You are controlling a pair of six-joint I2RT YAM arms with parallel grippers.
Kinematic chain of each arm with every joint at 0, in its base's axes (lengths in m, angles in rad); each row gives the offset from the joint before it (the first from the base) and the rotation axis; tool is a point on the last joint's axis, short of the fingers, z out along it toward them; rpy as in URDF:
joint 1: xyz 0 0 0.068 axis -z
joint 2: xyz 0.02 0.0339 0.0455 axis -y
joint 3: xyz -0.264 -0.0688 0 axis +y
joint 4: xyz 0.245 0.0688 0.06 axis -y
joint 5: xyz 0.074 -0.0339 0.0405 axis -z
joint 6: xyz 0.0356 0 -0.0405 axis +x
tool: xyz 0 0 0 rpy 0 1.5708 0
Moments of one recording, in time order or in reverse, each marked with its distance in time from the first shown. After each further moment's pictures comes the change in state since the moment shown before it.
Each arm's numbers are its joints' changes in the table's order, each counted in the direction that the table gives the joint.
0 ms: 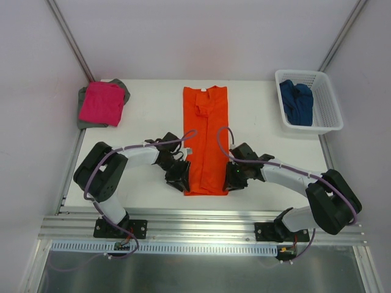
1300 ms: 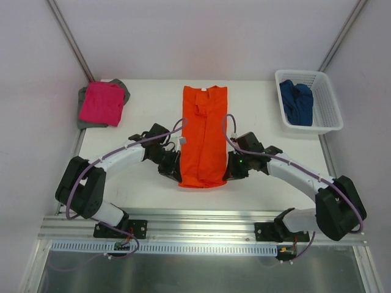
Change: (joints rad) left arm -0.093 0.196 -0.028 -0.111 0.026 0.115; right arm 0.072 0.041 -0.135 -0.071 -0.069 -0.078
